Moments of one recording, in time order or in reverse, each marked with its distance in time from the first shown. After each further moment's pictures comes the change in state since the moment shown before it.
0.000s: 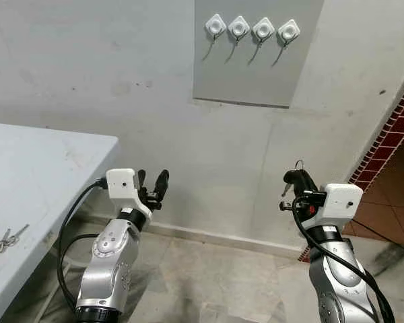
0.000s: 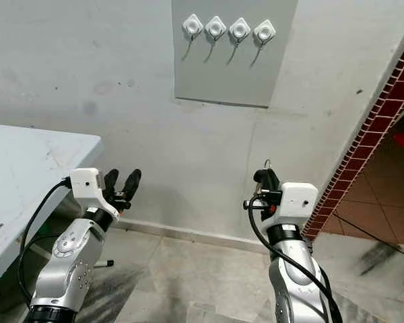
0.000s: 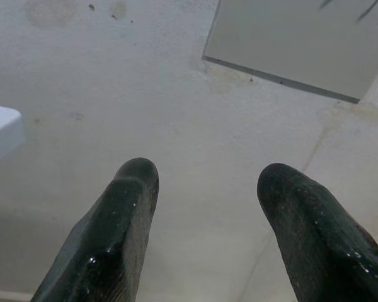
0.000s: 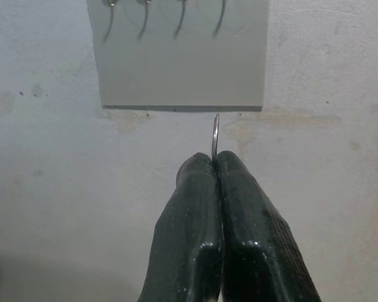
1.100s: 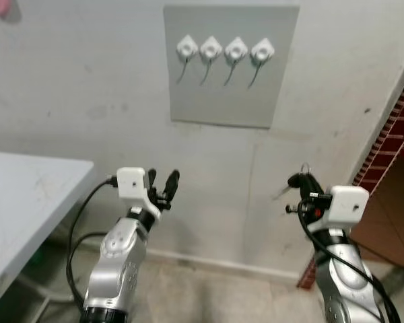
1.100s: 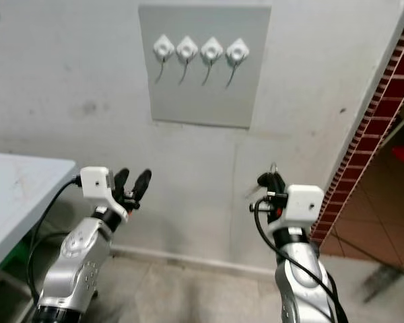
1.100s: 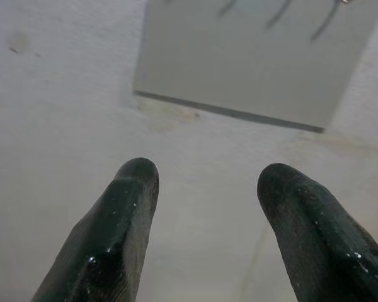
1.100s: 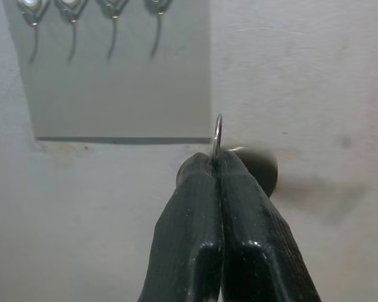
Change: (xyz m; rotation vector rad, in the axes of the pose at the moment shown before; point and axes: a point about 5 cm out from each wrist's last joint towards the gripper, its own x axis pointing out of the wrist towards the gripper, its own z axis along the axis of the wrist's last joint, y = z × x) left arm 0.001 -0.011 0.000 0.000 -0.002 -0.046; right arm -0.004 -0.005 -0.003 -0.005 0.018 -0.018
